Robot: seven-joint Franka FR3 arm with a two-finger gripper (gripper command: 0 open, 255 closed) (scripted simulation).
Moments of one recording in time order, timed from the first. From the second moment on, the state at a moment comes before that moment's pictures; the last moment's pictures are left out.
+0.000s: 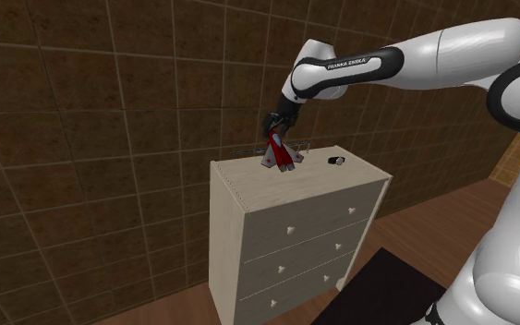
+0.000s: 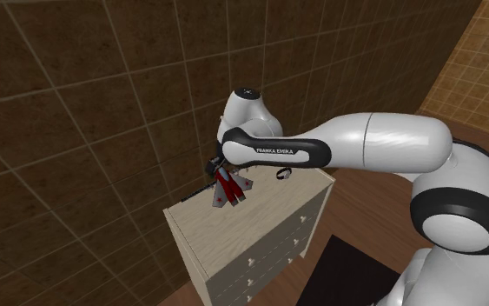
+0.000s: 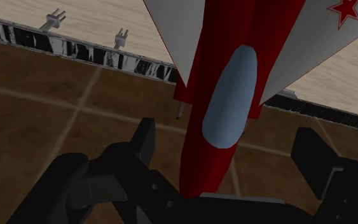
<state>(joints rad) 0.01 0.11 0.00 -1.80 0.10 2.23 -0.09</state>
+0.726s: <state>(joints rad) 0.01 0.12 0.00 -1.83 0.10 2.27 -0.09</state>
